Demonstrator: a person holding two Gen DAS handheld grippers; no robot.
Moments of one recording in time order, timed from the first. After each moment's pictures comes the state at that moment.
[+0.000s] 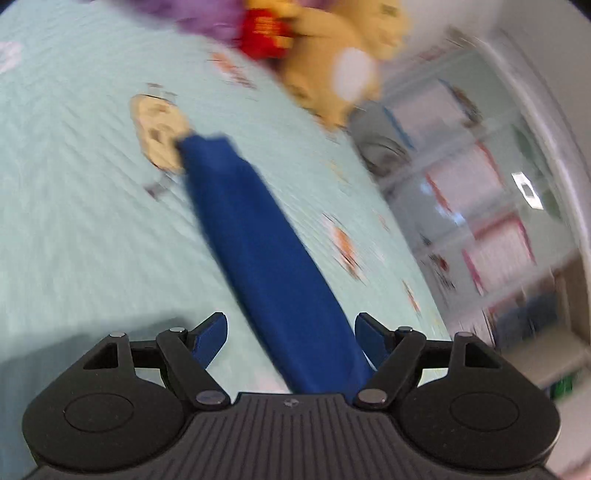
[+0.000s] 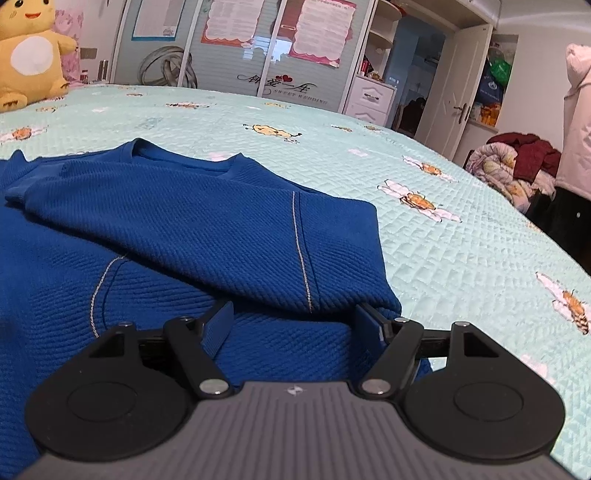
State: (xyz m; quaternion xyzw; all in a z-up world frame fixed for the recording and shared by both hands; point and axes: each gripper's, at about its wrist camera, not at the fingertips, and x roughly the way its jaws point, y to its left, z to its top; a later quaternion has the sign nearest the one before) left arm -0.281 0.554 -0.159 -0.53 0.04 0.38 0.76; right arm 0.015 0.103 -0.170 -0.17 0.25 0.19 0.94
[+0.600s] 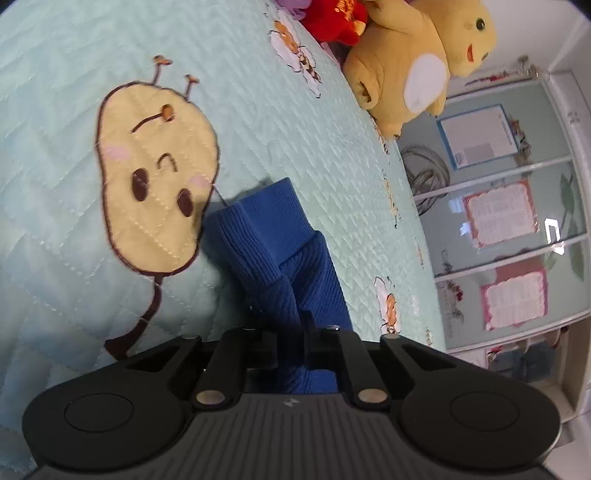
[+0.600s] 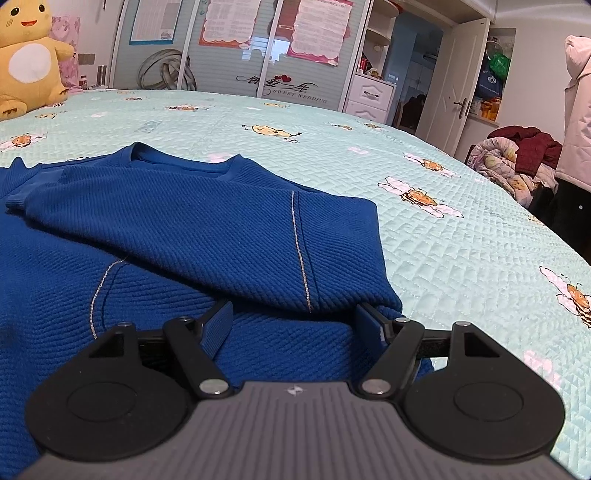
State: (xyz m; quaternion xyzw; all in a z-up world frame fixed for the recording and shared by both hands) left arm -0.264 0.678 -0.198 -0.61 0.04 0.36 0.70; right arm 0.018 0.102 -0.171 -0.15 0.25 0.19 0.94
